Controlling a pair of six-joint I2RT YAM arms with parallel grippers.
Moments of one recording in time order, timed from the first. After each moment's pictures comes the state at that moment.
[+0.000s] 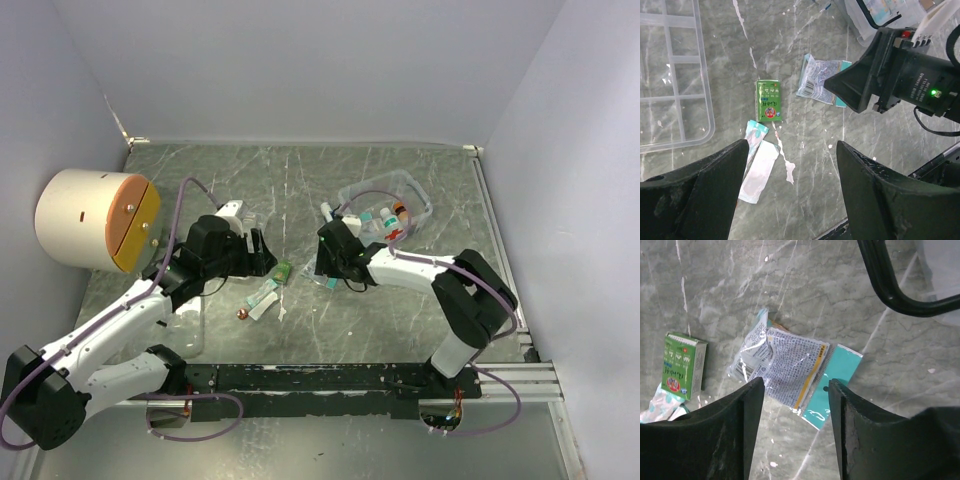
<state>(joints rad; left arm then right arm) -0.60 1.01 0.73 -0.29 0.05 -0.52 0.76 1.64 0.89 -0.17 0.24 0.73</state>
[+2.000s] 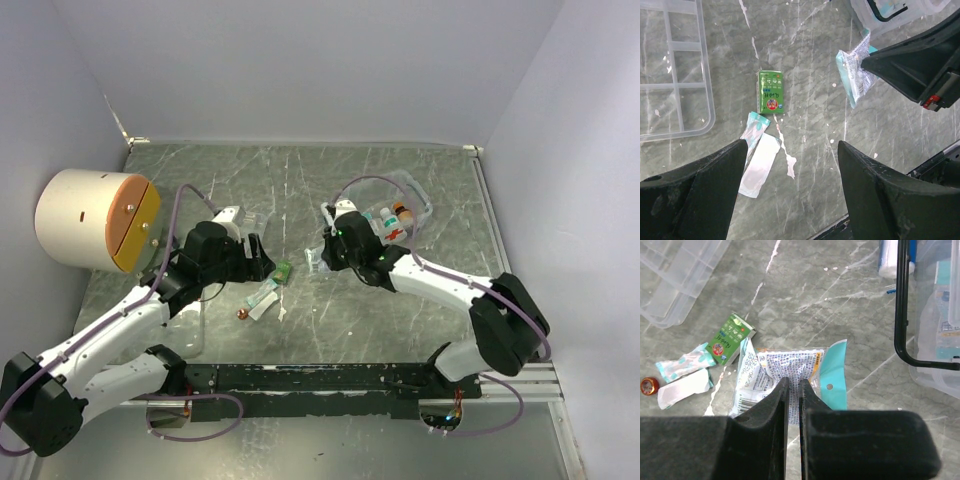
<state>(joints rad) -0.60 0.98 0.67 -0.29 0.05 -0.54 0.74 1.46 0.84 -0.06 0.10 0.33</state>
